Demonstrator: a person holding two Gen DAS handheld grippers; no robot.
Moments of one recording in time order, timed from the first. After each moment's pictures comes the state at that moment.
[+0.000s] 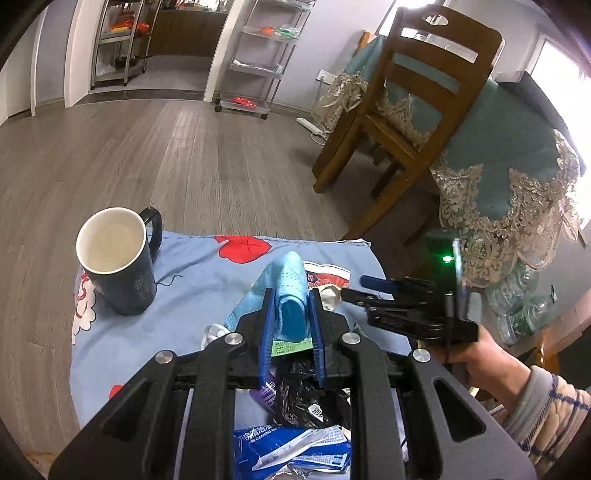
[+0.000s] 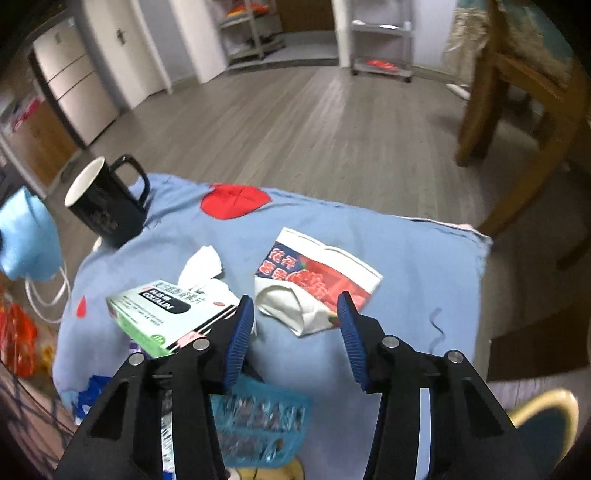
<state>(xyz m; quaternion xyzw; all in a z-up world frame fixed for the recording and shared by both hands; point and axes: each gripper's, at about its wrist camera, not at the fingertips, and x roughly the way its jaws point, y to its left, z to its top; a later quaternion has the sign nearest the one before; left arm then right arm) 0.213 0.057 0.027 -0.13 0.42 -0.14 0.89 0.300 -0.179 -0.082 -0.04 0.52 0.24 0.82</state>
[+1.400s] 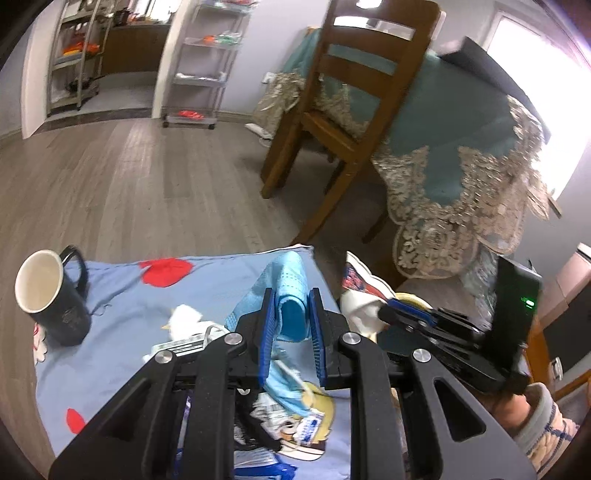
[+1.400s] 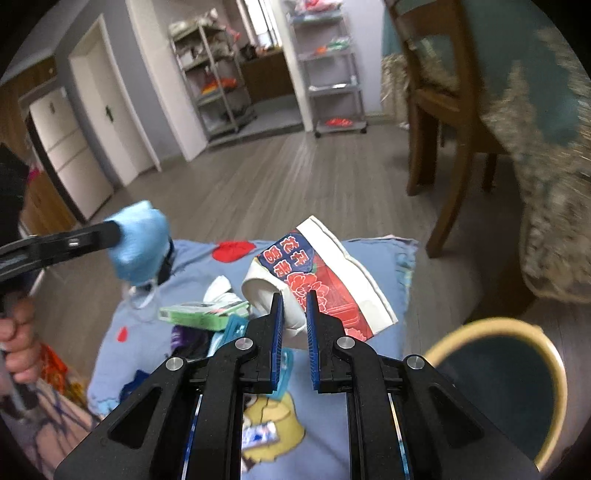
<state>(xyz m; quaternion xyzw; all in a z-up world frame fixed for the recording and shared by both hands) 0.216 -0.035 0.057 -0.10 0.40 -0.22 0.88 0.193 -0.282 0.012 0.07 0.41 0.18 0.89</state>
